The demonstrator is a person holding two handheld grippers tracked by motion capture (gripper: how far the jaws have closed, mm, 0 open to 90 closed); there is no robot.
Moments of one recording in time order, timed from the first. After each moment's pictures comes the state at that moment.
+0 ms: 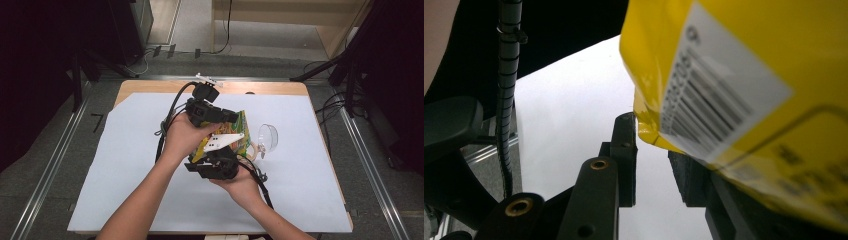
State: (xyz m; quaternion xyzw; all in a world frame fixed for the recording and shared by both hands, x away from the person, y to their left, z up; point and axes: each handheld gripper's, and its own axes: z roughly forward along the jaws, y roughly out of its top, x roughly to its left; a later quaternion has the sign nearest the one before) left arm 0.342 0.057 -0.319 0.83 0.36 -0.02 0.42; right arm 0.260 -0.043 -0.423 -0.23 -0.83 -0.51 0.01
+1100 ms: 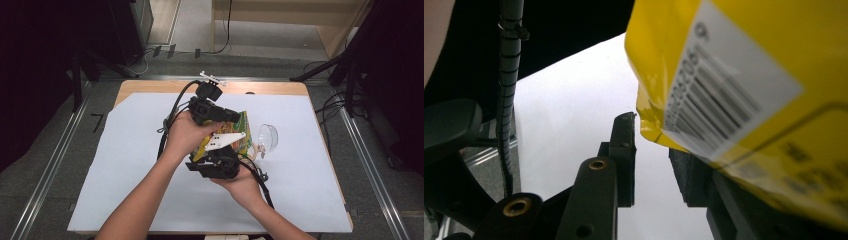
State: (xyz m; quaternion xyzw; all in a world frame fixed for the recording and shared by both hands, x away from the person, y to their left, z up) left arm 0.348 0.050 -0.319 0.84 0.36 -0.03 0.41; right arm 0.261 -0.046 -0.423 -0.24 -0.83 -0.51 0.01
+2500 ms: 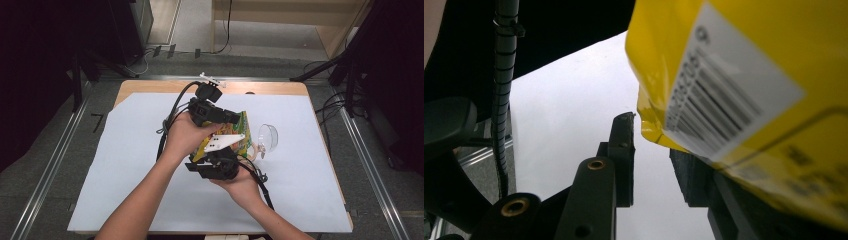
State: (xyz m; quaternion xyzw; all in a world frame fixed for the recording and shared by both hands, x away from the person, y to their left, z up) left arm 0.344 0.052 -0.321 0.84 0.36 -0.03 0.41; right arm 0.259 -0.044 -0.426 -0.23 -0.83 -0.51 0.00
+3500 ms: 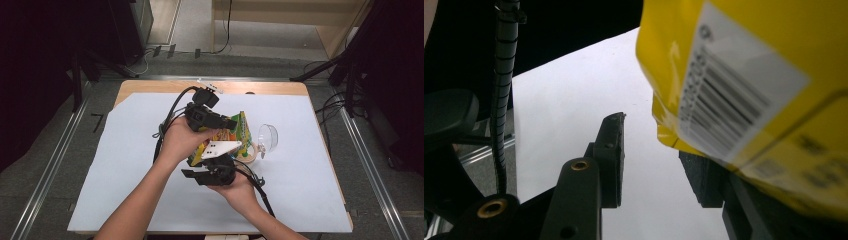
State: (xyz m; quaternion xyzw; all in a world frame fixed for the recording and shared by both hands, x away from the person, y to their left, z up) left arm 0.335 0.060 -0.327 0.85 0.35 -0.04 0.40; right arm 0.251 -0.038 -0.440 -0.22 -0.83 -0.52 0.00
